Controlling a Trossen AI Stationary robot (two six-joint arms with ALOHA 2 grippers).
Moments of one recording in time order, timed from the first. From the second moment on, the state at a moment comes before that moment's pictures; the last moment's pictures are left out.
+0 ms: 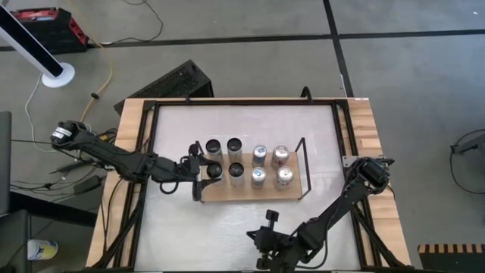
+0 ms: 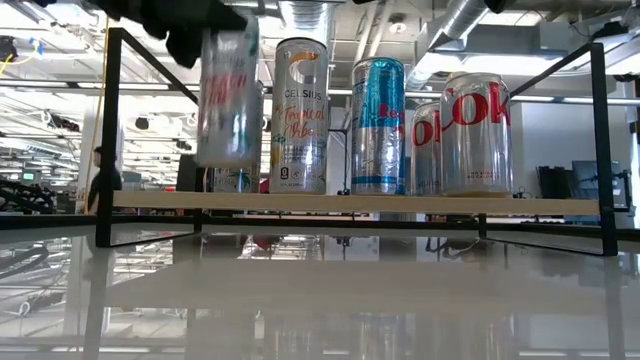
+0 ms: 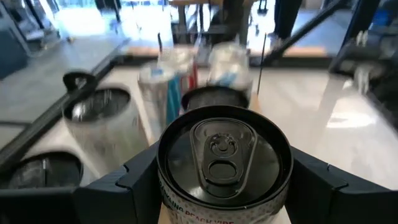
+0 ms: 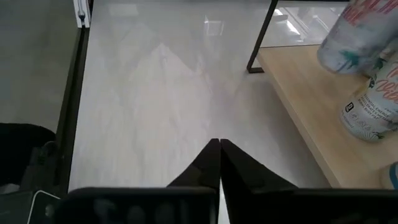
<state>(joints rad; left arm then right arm) -0.31 1.06 0.58 0.30 -0.48 -0.04 0.74 2.02 1.51 -0.35 0.81 0.60</state>
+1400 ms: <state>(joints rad) -0.31 1.08 0.58 0.20 -0.45 -0.09 0.73 2.02 1.51 -0.35 0.81 0.59</state>
